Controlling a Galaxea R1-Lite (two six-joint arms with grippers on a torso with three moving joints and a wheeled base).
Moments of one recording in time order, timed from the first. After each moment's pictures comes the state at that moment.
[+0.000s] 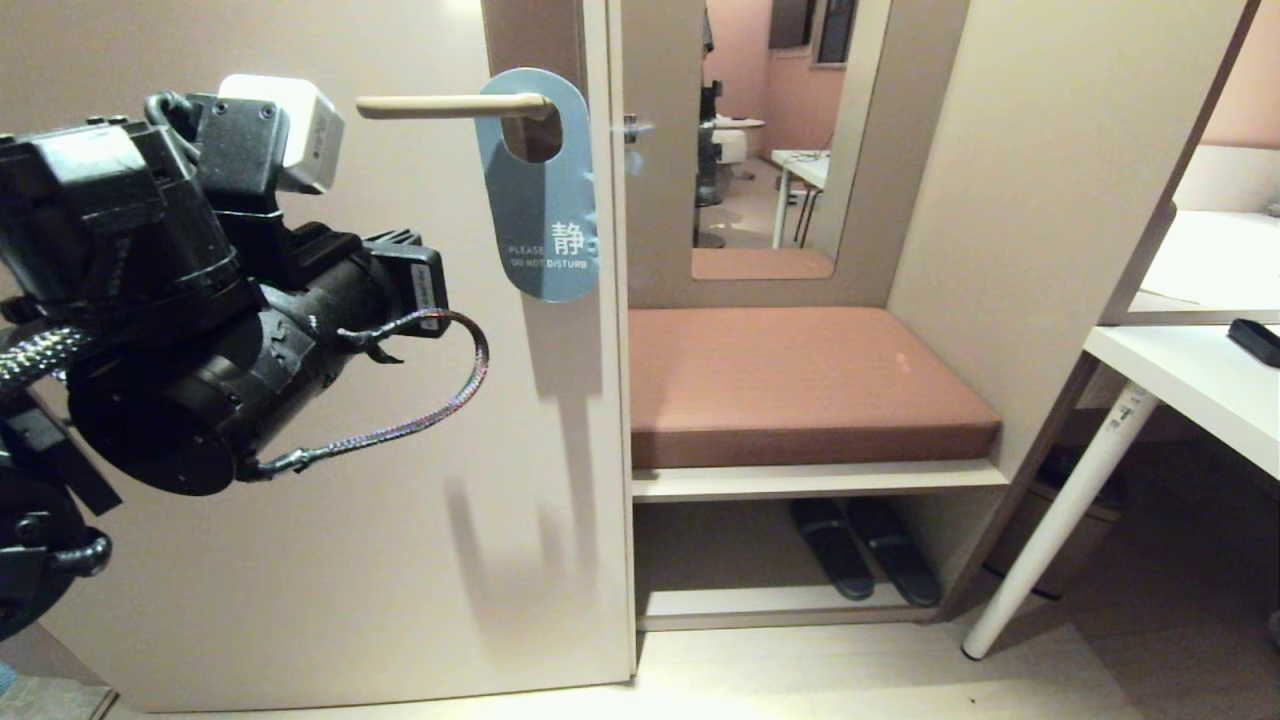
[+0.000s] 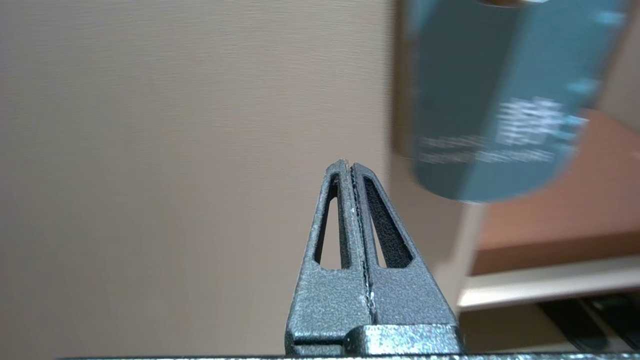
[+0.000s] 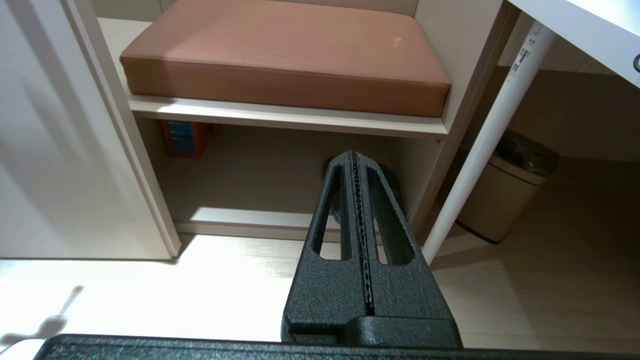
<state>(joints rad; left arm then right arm) -0.57 1.50 -0.90 -0.69 0.51 0.13 0.00 0.00 -0.03 0.08 0.01 -0.04</state>
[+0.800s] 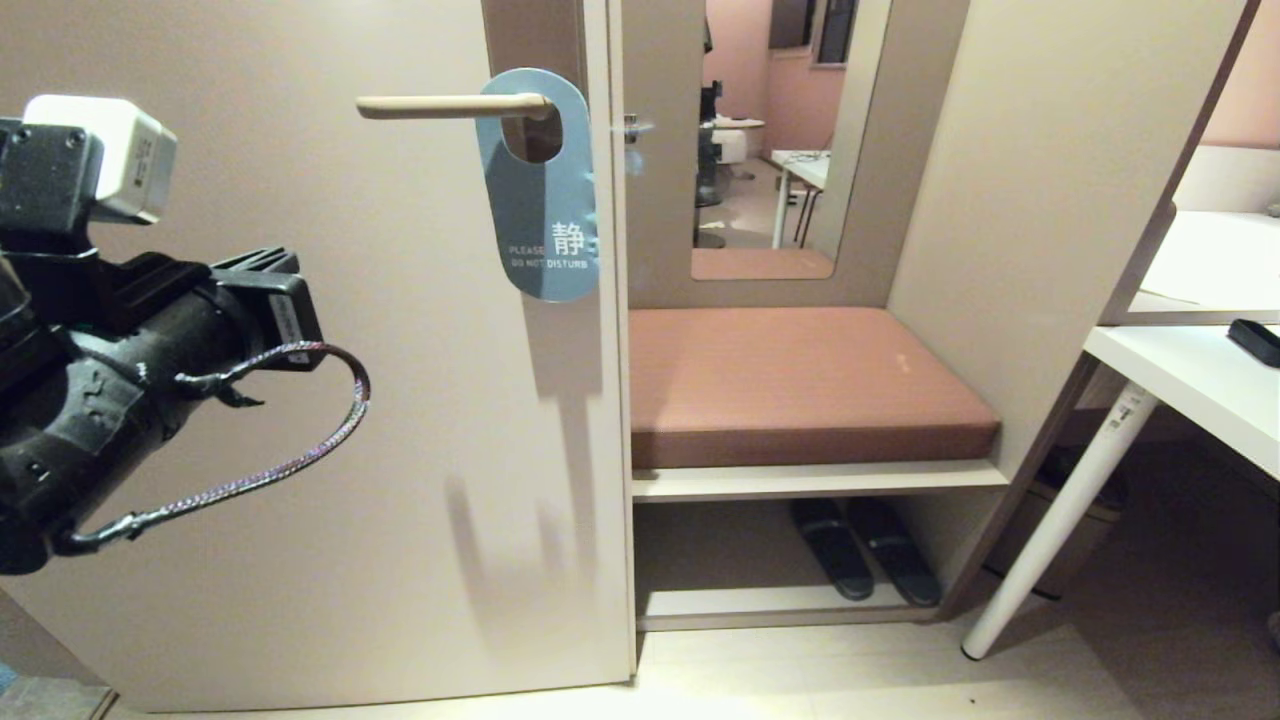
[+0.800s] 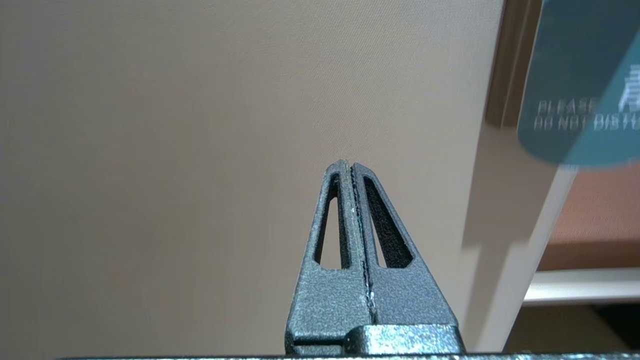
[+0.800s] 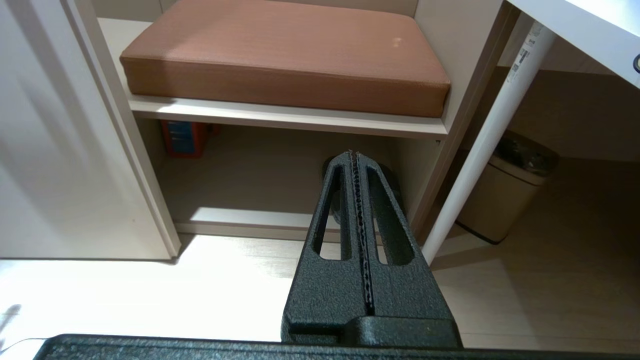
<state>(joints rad) -0.47 1.31 -0.72 -0.69 0.52 0.17 0.00 0.00 -0.03 0.08 0.01 -0.04</state>
